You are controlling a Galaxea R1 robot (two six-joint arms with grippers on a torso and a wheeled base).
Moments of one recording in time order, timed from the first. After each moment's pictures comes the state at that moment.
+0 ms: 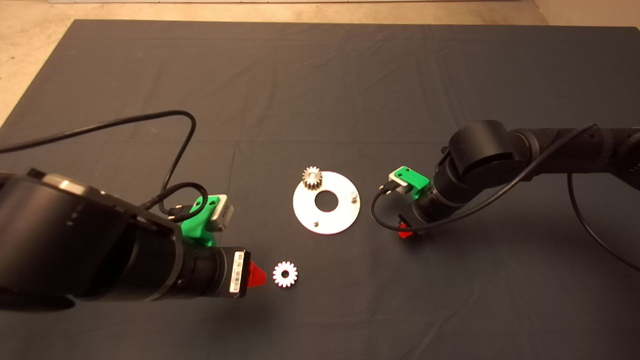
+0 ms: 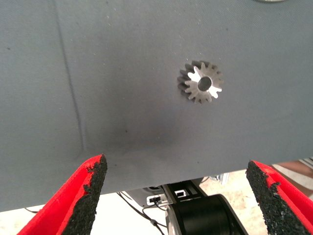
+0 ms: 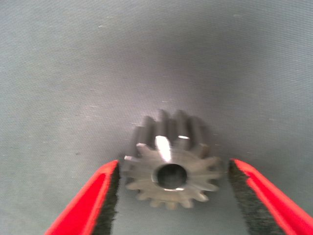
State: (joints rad) left arm -0.42 2.30 -0.37 0.43 1.44 -1.88; right arm 0.23 2.52 -0.98 -0.38 -1.53 1.02
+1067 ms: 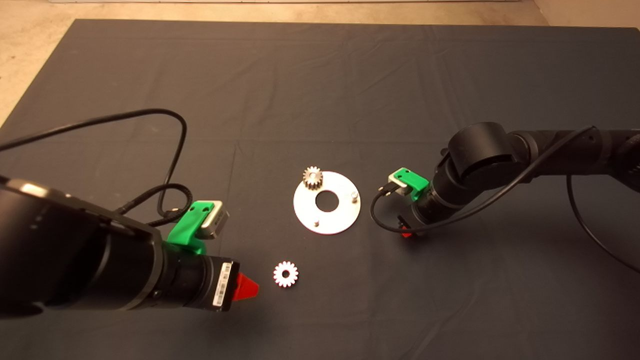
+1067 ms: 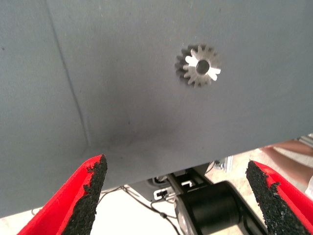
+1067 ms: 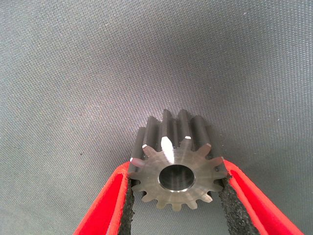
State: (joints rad) left arm -0.42 2.23 -0.35 0.39 1.38 -1.75; right arm 0.22 2.52 -0.98 -0.39 -1.53 1.02
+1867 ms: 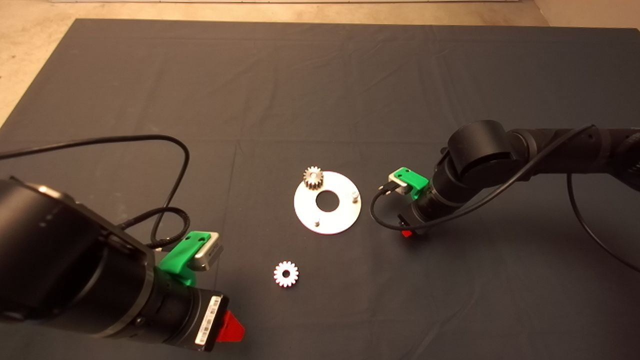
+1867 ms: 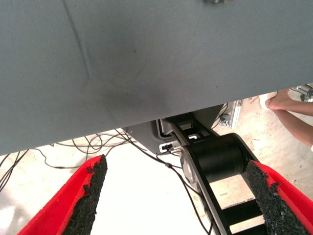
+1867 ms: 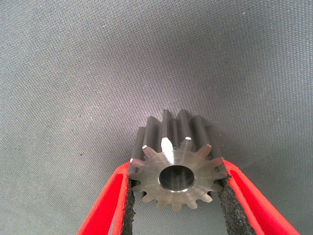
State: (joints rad) left arm -0.42 2.23 -0.35 0.18 1.38 -1.72; right arm 0.23 2.52 -0.99 -0.39 -1.53 1.02
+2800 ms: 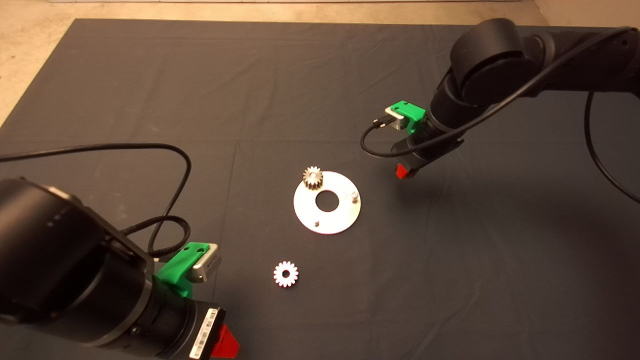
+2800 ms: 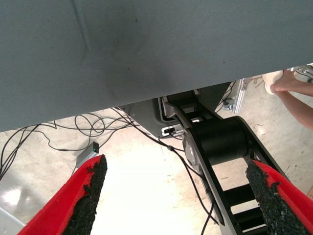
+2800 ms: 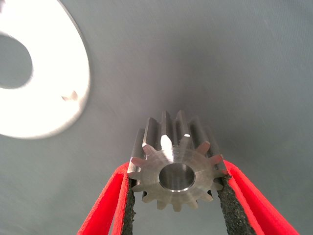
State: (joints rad) left arm -0.42 2.24 -0.35 0.10 1.39 -1.72; right arm 0.49 2.66 -1.18 -0.19 -1.53 1.02
